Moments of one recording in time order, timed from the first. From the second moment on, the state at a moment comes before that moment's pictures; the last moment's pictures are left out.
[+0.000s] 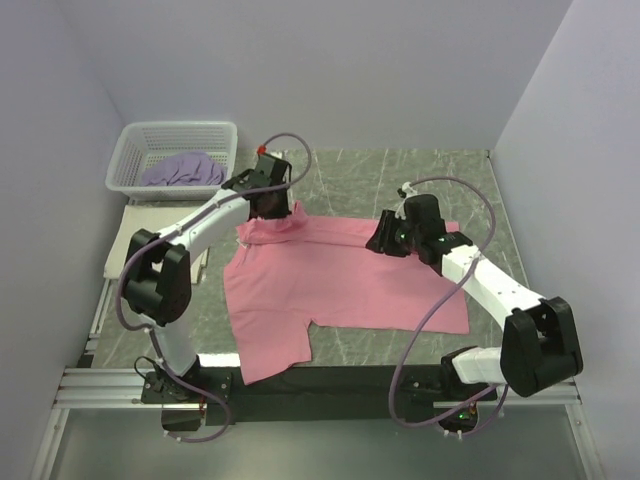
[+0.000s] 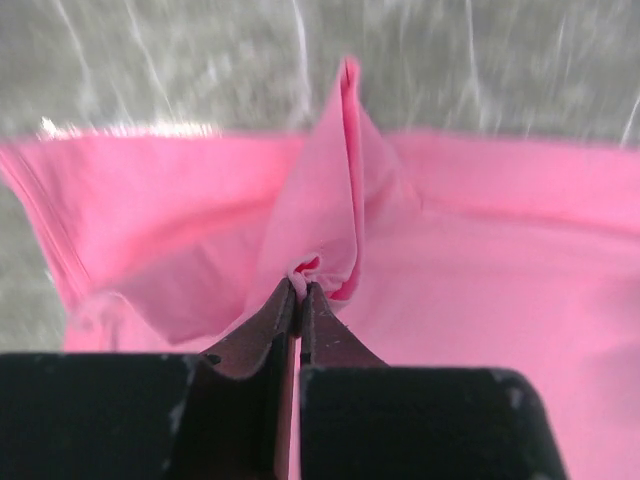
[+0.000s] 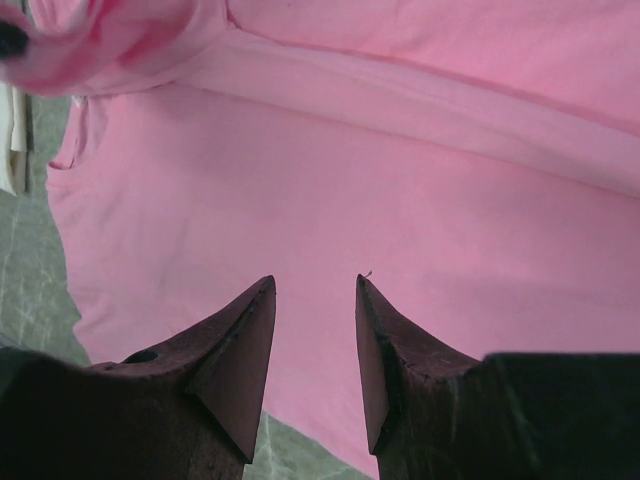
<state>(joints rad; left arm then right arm) -0.48 1.81 1.48 -0.52 -0.16 -0.49 0.34 1.32 0.84 -0.26 -0.22 0.49</state>
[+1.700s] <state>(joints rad) -0.68 1.37 0.93 -0.51 -0.16 -0.63 0.38 1.24 0.78 -0.35 -0.18 0.46</state>
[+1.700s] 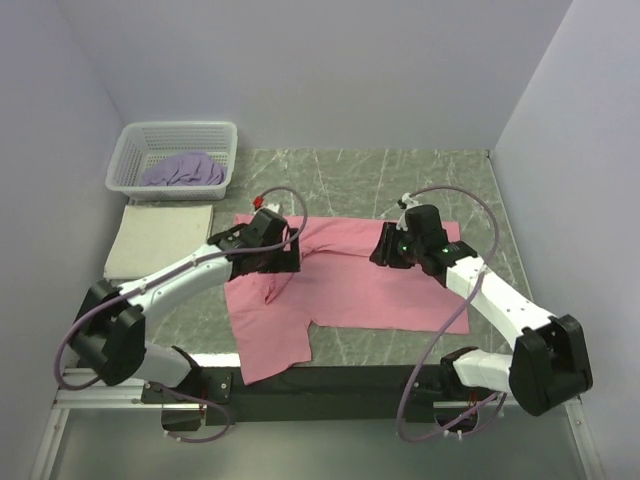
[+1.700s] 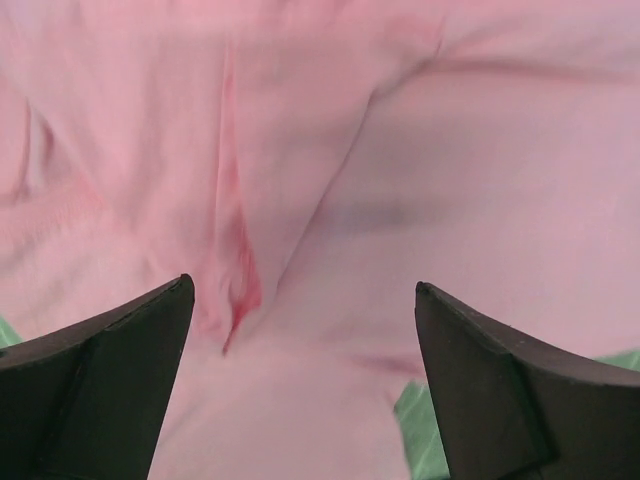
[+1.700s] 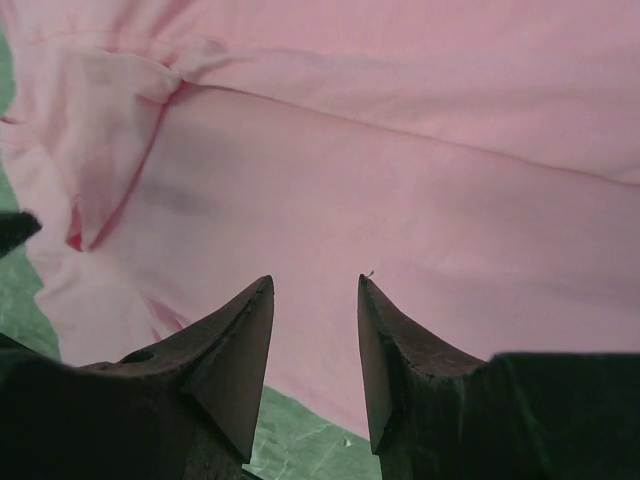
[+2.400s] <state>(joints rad) -0.54 1.83 1.21 -0.40 -0.17 -0.53 0.38 1.07 0.72 -0.38 -0.15 0.46</state>
